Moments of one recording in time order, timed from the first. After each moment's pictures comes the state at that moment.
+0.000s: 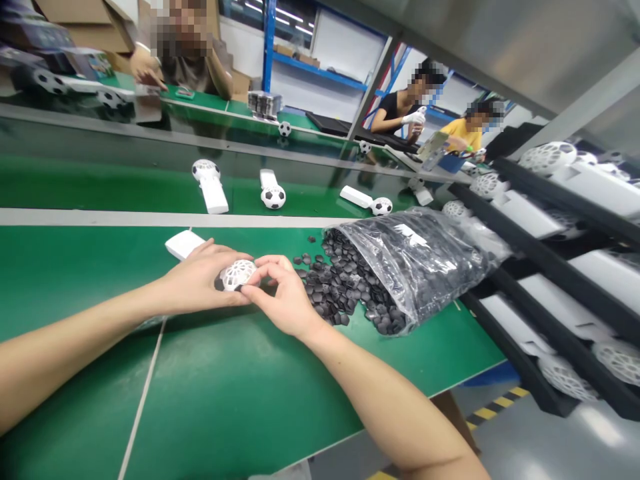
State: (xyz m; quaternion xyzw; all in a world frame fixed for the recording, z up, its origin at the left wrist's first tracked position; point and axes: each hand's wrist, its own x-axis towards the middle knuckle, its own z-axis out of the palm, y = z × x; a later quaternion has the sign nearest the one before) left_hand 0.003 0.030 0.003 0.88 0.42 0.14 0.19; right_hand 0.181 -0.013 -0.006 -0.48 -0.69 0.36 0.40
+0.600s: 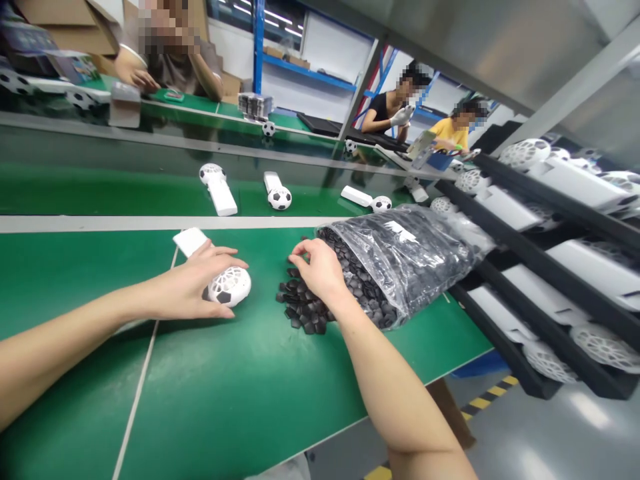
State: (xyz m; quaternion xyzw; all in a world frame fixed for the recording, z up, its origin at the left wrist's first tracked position) left_hand -0.004 0.029 0.004 0.91 0.35 0.10 0.21; right_hand 0.241 0.023 0.000 -0.63 -0.71 0.09 0.31
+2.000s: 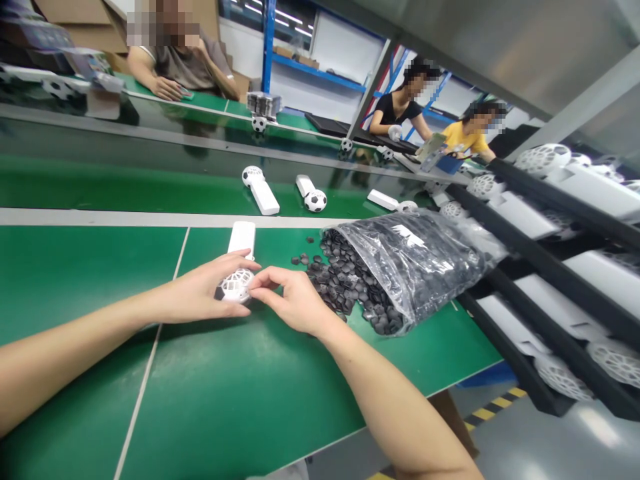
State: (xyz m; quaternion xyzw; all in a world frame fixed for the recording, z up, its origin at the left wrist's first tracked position) left_hand 0.008 0.018 0.004 0.86 0.37 0.14 0.33; right_hand 0.199 -0.014 0.006 -0.44 -0.75 0.38 0.33
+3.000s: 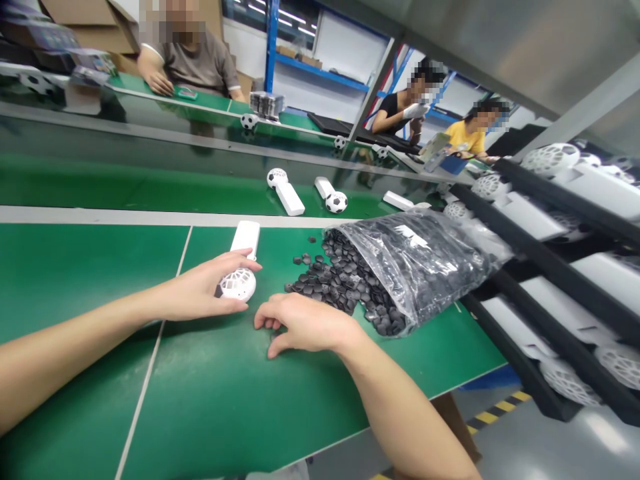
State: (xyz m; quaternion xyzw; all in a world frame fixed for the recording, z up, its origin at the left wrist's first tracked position) left_hand 0.006 0.018 0.005 0.86 0.37 0.13 0.31; right_hand 0.218 -0.019 0.019 -0.38 -0.85 0.36 -0.02
